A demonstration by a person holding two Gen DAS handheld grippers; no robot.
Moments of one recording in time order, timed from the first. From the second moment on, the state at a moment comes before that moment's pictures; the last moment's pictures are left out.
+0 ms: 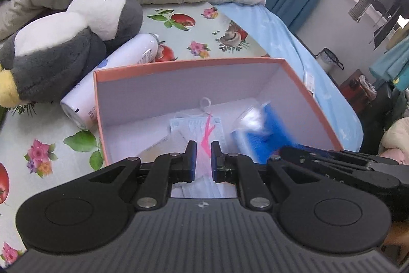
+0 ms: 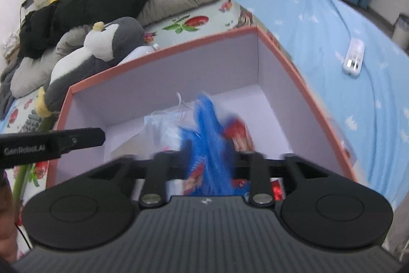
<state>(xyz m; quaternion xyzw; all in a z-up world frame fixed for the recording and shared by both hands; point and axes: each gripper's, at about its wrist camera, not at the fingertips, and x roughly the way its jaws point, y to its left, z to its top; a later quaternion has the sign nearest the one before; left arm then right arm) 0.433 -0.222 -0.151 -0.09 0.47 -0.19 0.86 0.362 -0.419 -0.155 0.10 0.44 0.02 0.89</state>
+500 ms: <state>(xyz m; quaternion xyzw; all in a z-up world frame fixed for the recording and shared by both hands) 0.374 -0.204 -0.095 -0.07 0.43 -0.20 0.88 0.290 -0.402 -0.085 0.10 0.37 0.03 0.92</state>
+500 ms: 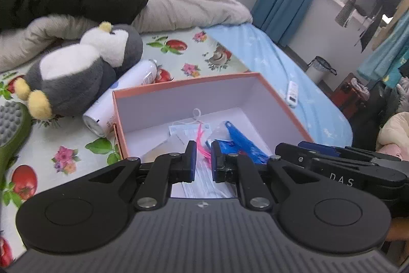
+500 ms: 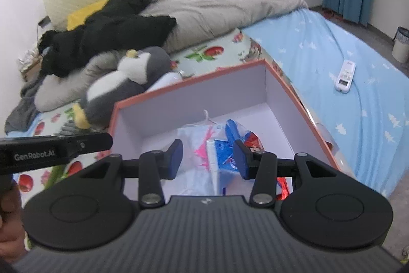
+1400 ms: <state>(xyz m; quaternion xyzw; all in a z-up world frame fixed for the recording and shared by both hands) 0.118 -0.153 0.033 -0.06 0.32 -0.23 0.92 0.075 -0.362 0.011 0.09 0.26 0.02 0.96</state>
